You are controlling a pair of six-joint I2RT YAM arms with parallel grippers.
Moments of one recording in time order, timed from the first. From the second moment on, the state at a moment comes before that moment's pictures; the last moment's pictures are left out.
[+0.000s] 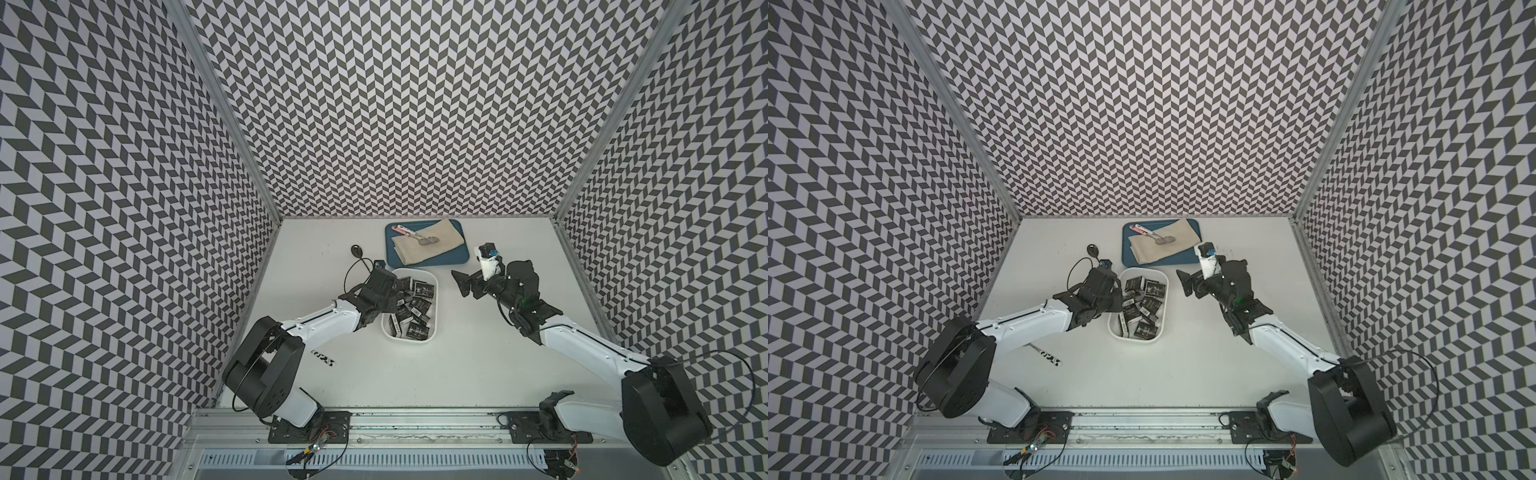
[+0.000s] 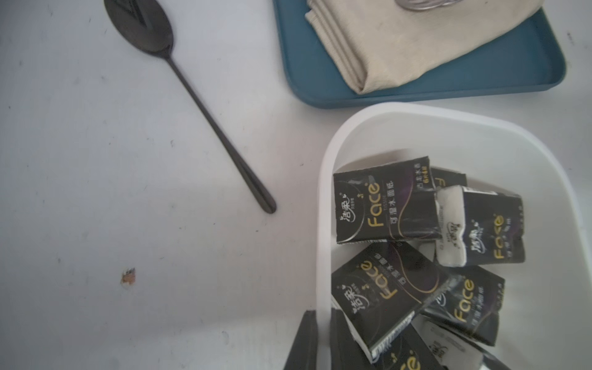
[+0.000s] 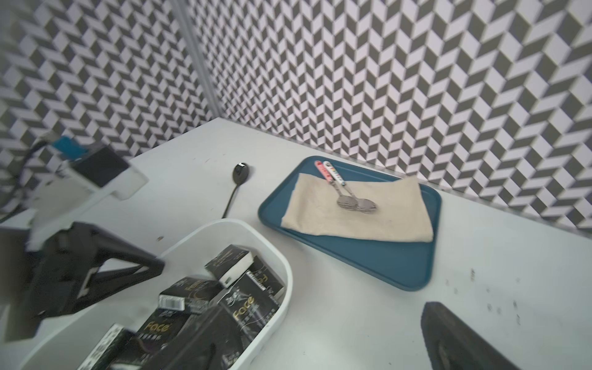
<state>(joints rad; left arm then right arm) -0.60 1.52 0.83 -0.18 -0.21 -0.48 0.45 1.26 0.67 0.30 -0.20 -0.05</state>
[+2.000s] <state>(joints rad) -0.40 1.21 0.75 -0.24 -0.35 -0.79 0.87 1.85 1.22 -0.43 0.10 -0.23</state>
